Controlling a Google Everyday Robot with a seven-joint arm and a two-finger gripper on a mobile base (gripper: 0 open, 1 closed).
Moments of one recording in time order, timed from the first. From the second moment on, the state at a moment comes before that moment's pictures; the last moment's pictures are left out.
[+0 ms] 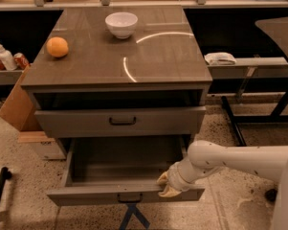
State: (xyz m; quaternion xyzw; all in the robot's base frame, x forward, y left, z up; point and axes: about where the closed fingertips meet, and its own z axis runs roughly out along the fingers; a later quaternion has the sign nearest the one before) arm 0.456 -0.080 0.429 -0.73 0.62 0.19 0.19
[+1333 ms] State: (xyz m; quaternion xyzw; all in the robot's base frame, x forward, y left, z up) arm 0.400 -0.084 0.427 -0.70 0.64 0.26 0.18
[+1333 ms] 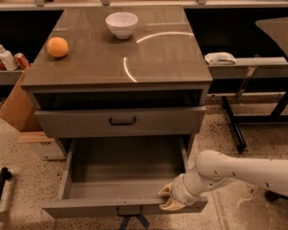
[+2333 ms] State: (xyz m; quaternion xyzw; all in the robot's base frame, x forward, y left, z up) arm 0.403 -0.087 0.433 -0.70 0.63 0.26 0.19
